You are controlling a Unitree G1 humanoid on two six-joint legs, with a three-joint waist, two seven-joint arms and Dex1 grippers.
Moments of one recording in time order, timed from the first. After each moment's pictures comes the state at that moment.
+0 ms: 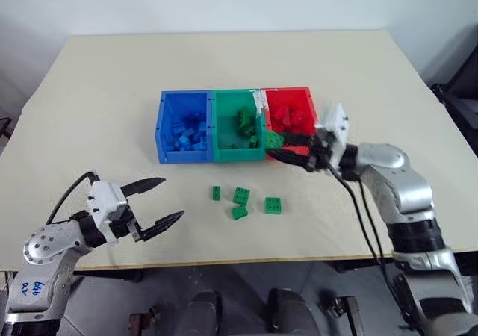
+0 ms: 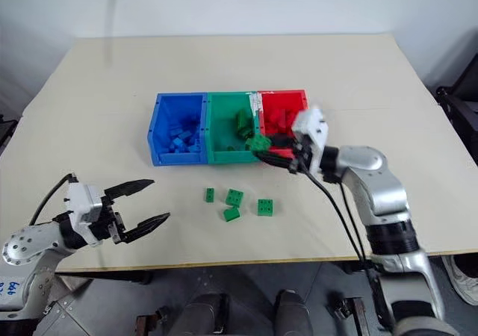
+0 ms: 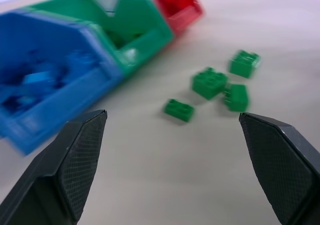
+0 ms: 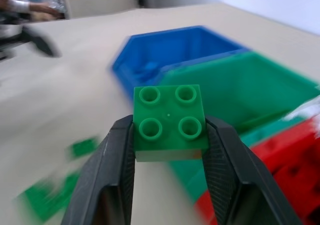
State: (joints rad) left arm 0.09 0.64 0.32 -0.28 -0.52 0.13 -0.88; right arm -0.74 -0.45 0.10 0.07 0.37 0.43 0.91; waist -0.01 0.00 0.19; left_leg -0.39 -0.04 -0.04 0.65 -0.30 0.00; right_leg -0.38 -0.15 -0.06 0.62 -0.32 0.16
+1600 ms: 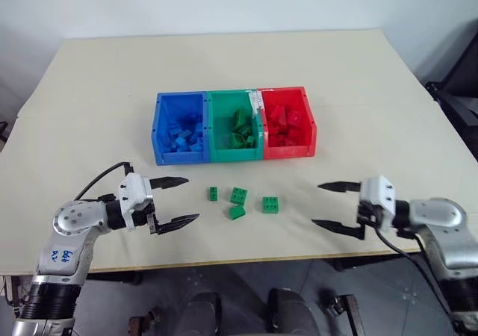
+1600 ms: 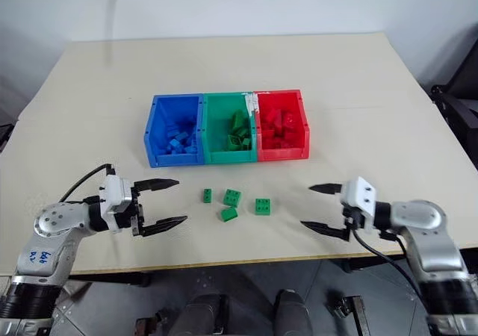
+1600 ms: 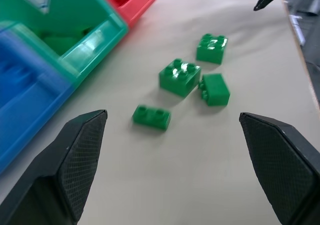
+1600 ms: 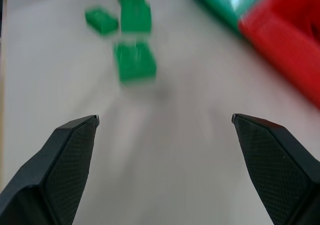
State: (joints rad) left arm -0.10 0.68 0.15 -0.08 -0.42 0.04 -1.07; right arm -0.28 -0.71 0.00 0.02 0.33 0.06 1.23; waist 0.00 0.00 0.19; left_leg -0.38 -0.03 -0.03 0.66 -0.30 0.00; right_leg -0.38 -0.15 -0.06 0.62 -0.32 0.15
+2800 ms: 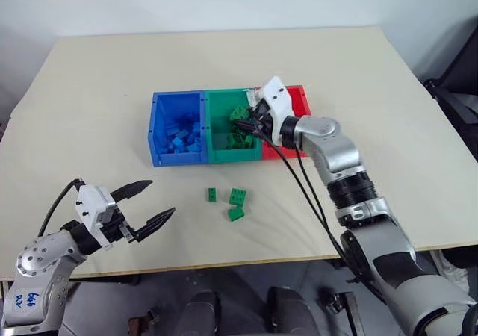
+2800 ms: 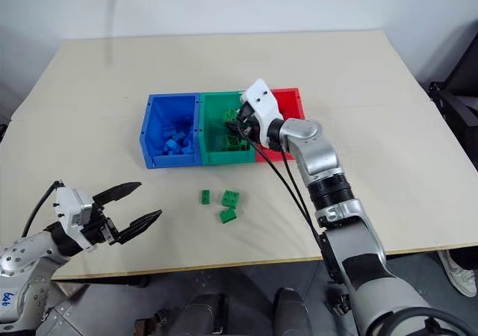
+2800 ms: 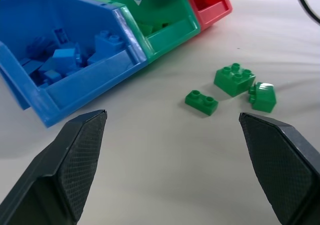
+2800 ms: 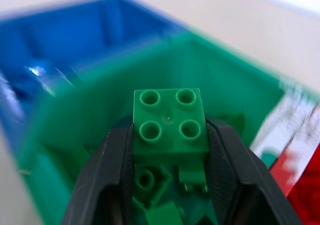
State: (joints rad) left arm 0.16 0.60 0.36 -0.29 -0.51 0.15 -0.84; right arm -1.04 -0.21 0.15 0.60 0.12 0.28 0.69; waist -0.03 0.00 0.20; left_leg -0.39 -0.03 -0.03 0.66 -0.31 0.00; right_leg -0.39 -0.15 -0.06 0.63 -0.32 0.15
